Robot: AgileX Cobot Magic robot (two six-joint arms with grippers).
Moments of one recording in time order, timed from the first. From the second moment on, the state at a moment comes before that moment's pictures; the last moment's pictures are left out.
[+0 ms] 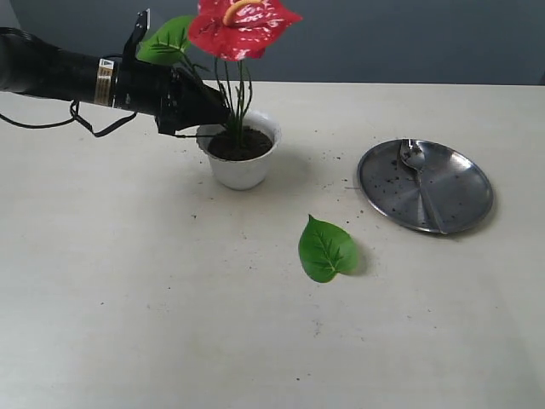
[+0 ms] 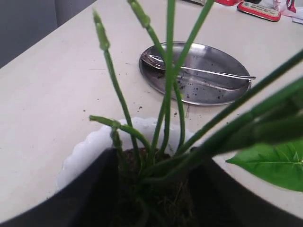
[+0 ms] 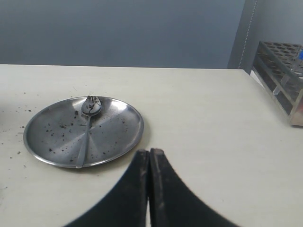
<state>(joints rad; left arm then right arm) 0.09 2.29 -1.59 1.72 -1.21 -1.19 0.03 0.01 0.00 0.04 0.31 -0.09</state>
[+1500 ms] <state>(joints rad) 0.17 2.34 -1.59 1.65 -1.17 -1.15 0.03 0.01 0.00 0.04 0.31 -0.09</state>
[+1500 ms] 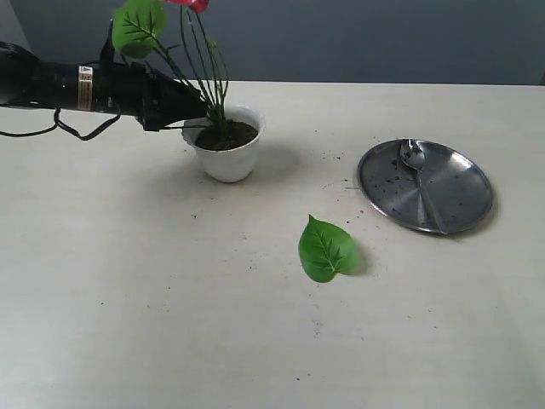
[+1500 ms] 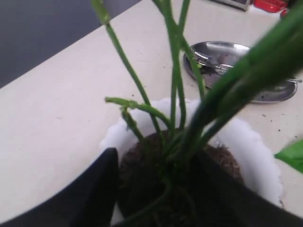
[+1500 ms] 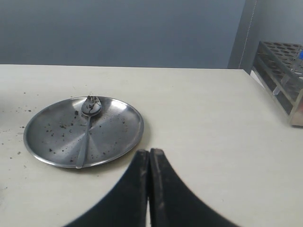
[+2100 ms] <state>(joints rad) 0.16 2.34 -1.59 1.66 -1.15 -1.15 0.03 0.01 0.00 0.04 0.31 -0.09</state>
